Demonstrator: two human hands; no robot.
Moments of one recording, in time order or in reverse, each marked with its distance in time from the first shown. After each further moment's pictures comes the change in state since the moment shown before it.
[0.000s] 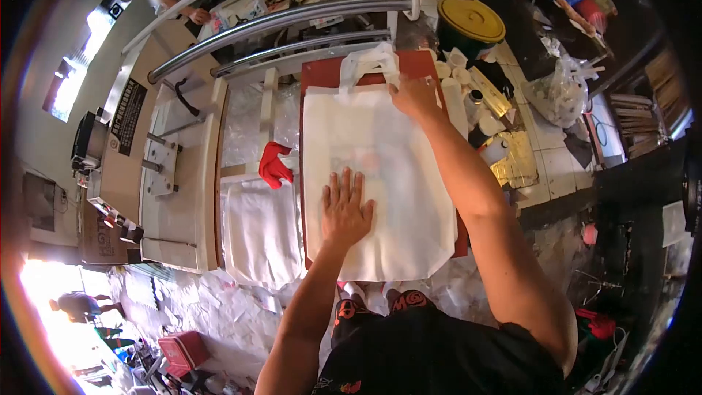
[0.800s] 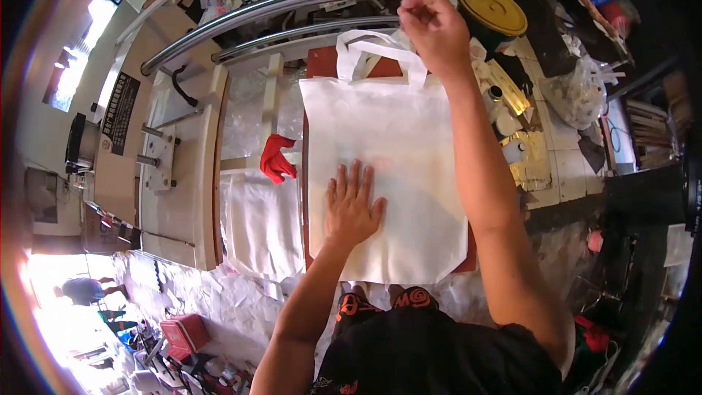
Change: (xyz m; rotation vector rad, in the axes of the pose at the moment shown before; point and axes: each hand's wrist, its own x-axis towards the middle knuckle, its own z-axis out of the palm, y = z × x) left_hand 0.027 -0.001 -0.001 0.032 -0.057 -0.014; right_hand 0.043 -0.030 -0.105 1.688 0.168 -0.272
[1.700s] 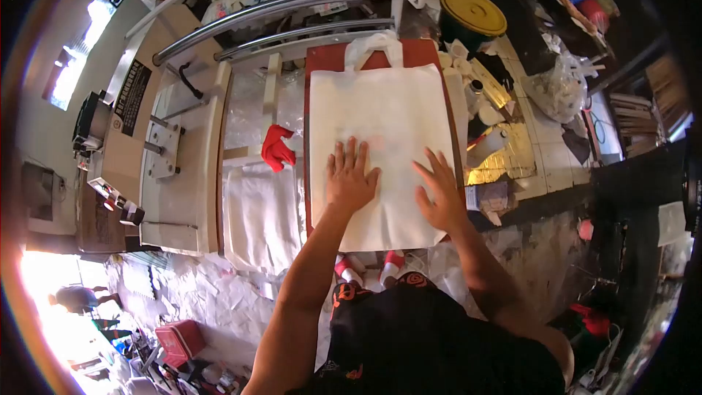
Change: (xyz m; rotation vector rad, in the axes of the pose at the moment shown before) left_hand -0.005 -0.005 0.010 -0.056 0.007 -0.010; right_hand -0.302 -0.069 -0.009 -1.106 -0.276 0.185
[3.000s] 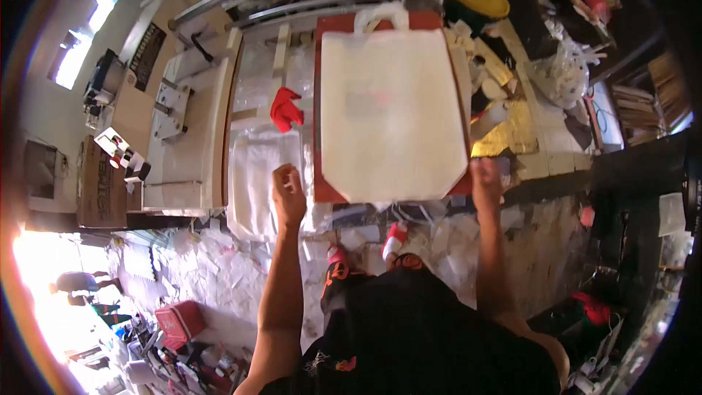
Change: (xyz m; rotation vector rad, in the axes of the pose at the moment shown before) left_hand -0.160 -0.094 -0.053 -0.658 0.440 -0.464; right_hand -0.116 0.039 -0.009 0.298 0.427 0.705
